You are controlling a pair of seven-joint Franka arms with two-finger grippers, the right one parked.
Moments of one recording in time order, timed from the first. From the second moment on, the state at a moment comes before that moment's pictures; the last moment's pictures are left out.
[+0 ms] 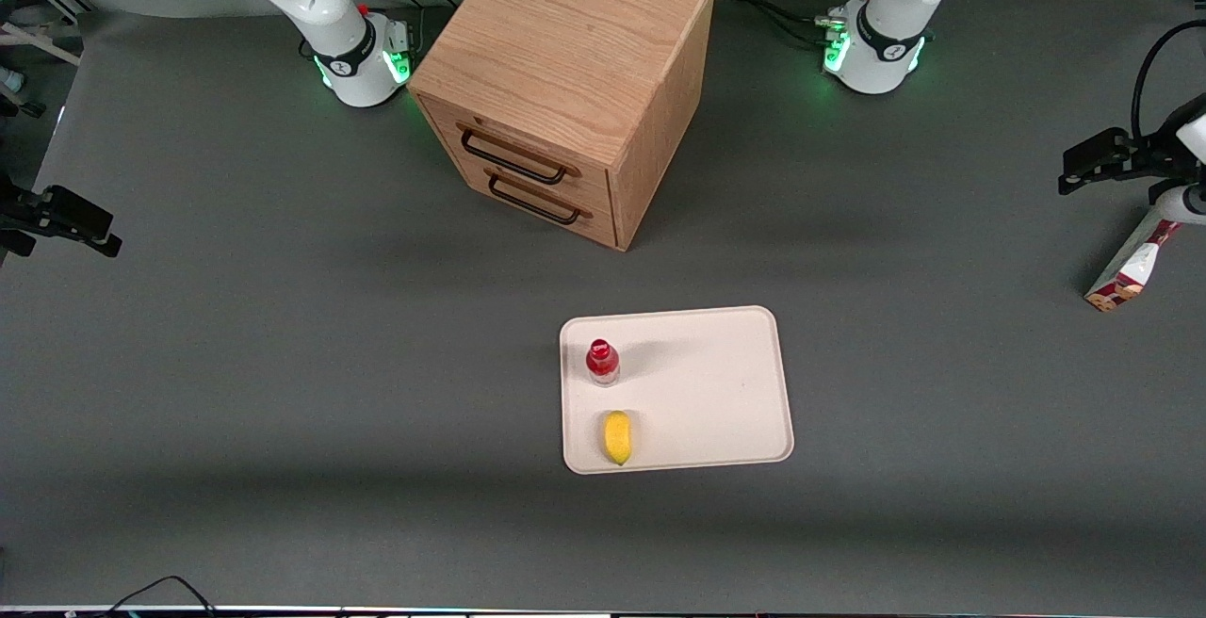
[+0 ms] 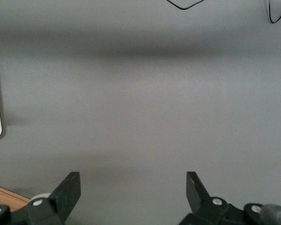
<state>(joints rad) 0.10 -0.02 -0.07 -1.61 0.01 1.51 0.19</state>
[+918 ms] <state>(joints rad) 0.12 0.00 0.19 -1.60 0.08 1.50 0.55</state>
